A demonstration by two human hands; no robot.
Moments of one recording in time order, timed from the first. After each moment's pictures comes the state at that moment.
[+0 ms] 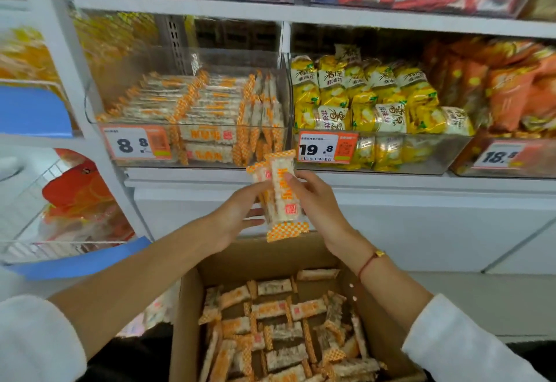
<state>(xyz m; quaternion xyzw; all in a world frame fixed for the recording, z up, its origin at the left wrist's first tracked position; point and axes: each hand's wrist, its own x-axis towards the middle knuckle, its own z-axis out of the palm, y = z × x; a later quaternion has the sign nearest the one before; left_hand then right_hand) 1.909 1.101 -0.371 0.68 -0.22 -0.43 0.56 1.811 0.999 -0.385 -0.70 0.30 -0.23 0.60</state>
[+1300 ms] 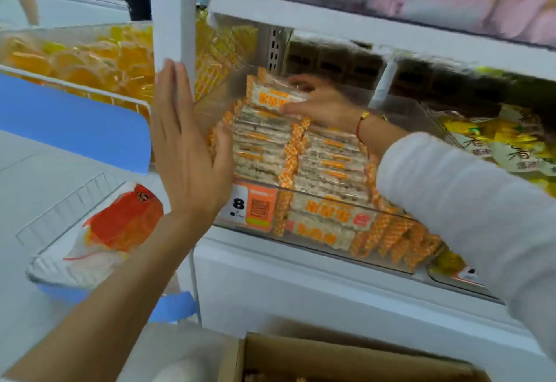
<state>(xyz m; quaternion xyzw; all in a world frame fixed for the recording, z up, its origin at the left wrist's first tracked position) 2.148 1.146 -0.351 0.74 -0.24 0.43 0.46 2.162 0.927 -0.280 -0.93 0.11 -0.16 0.31</state>
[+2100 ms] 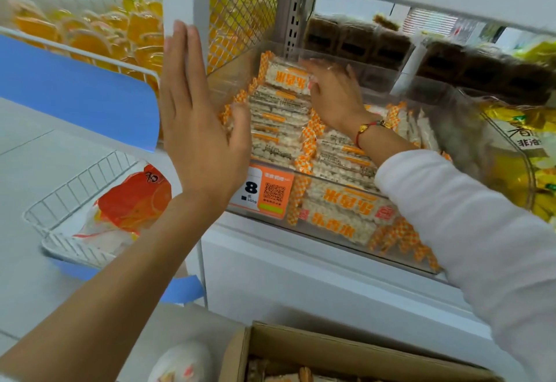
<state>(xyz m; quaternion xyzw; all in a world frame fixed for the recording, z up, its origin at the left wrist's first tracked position) 2.143 1.142 -0.349 0.72 -0.24 0.45 0.47 2.173 0.926 -0.313 -0.96 0.10 -0.26 0.00</state>
